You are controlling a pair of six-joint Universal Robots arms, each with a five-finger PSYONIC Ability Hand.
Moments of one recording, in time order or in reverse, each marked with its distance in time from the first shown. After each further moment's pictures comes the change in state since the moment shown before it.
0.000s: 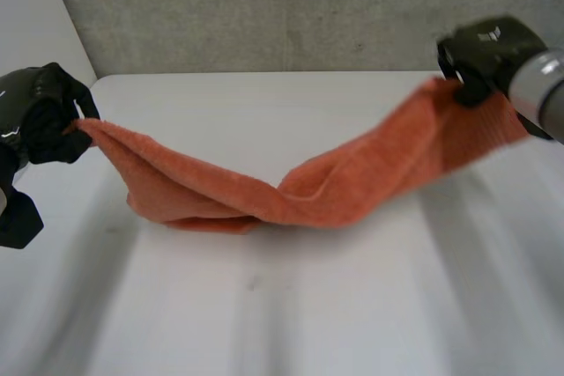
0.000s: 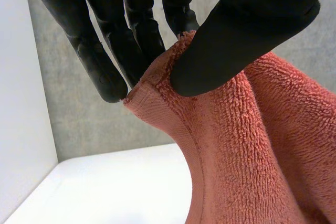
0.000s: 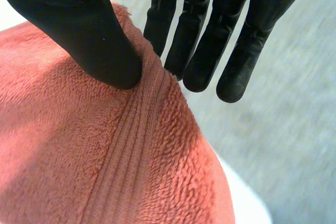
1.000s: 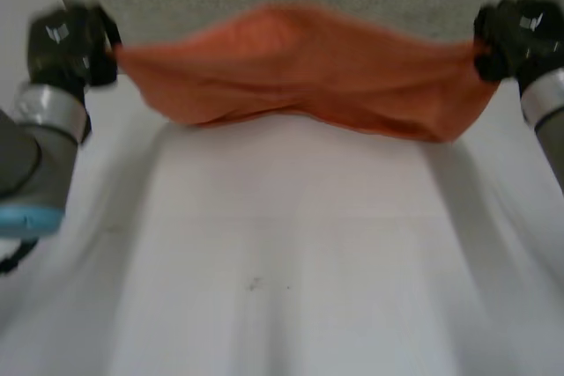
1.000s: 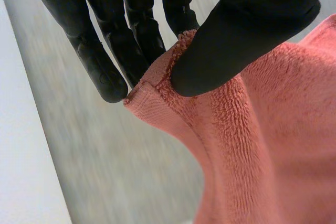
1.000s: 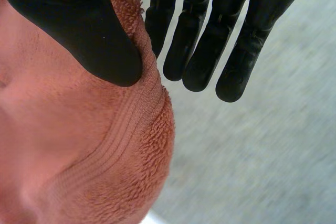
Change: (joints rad) left arm -0.070 -0.527 0.282 0.545 -0.071 0.203; right arm -0.086 0.012 0.296 -0.731 0.000 0.270; left_hand 0.000 0.000 0.000 0.000 0.000; right_hand 0.026 0.000 0.000 0.001 0.018
